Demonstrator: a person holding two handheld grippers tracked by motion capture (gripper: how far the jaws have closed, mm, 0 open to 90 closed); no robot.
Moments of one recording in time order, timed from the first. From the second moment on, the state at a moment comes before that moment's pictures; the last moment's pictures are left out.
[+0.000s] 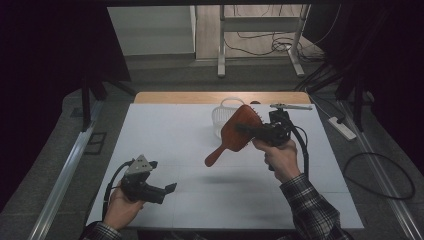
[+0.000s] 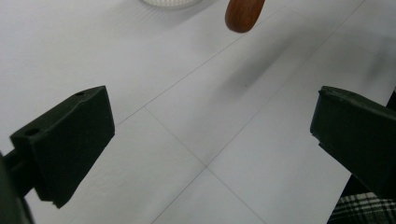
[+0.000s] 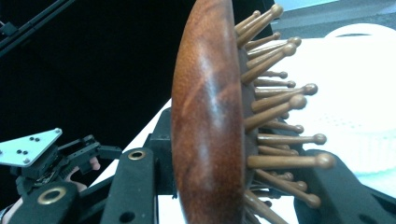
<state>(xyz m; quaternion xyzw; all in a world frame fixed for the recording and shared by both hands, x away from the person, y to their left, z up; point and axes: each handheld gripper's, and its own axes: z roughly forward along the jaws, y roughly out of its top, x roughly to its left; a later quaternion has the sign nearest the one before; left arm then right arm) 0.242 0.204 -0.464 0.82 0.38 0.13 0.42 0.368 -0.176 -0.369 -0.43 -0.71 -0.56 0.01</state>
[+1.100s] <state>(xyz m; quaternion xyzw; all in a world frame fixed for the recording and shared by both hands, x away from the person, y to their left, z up) 0.213 0.245 -0.470 0.80 0.43 0.17 0.39 0.394 -0.190 -0.353 -0.44 -0.70 -0.56 -0.03</state>
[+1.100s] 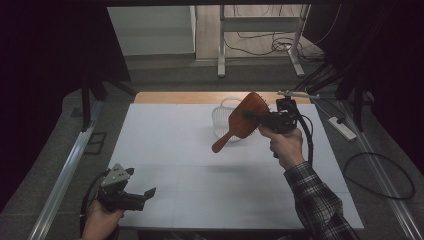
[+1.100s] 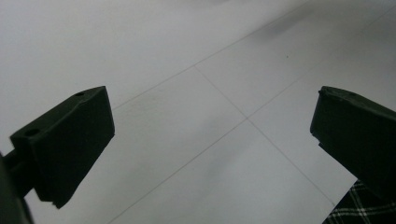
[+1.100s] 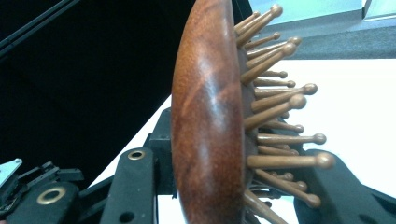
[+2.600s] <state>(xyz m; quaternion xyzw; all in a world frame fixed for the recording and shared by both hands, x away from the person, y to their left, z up) 0.210 0.250 -0.469 0.80 0.43 0.15 0.38 0.438 -0.202 -0.322 -0.47 -0.68 -0.56 -0.08</state>
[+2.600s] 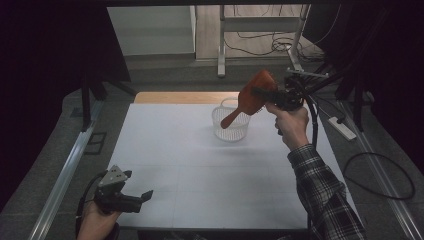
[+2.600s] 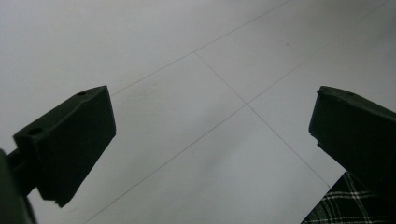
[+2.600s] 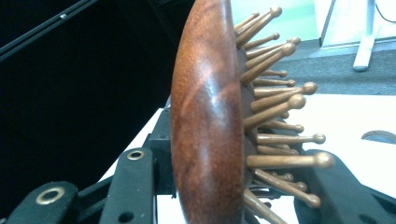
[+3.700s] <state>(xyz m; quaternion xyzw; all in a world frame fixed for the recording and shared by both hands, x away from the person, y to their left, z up) 0.210 0.248 -0.469 0.81 0.43 0.16 0.37 0.475 -0.186 -0.345 -0.49 -0.68 -0.54 -0.10</state>
